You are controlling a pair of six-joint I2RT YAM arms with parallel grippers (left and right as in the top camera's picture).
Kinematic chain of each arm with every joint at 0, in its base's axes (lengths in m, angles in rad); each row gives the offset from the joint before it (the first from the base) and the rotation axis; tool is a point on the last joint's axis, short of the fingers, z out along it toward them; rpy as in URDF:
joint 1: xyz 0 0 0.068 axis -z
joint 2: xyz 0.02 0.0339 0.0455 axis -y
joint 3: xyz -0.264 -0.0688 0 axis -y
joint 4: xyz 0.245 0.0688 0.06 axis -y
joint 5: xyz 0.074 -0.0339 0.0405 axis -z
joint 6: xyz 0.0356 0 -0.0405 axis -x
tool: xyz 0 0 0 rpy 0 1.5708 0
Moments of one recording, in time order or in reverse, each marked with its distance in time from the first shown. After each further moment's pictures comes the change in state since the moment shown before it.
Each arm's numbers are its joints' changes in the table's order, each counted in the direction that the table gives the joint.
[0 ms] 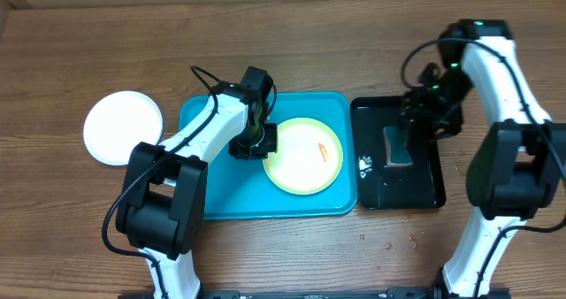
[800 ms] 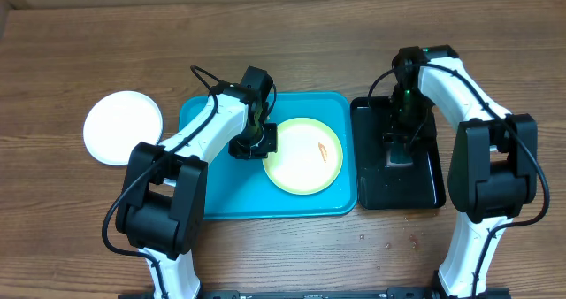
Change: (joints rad) left arm 0.000 0.000 0.000 0.000 0.000 0.000; right arm -0.134 0.001 -0.233 0.274 0.207 -0.090
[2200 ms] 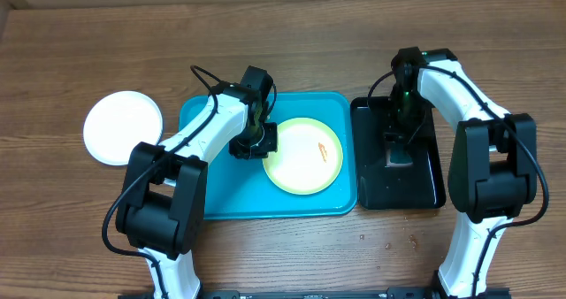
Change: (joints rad) left arm 0.000 0.000 0.000 0.012 0.000 0.000; right arm 0.000 0.000 -0.037 0.081 -0.013 -0.007
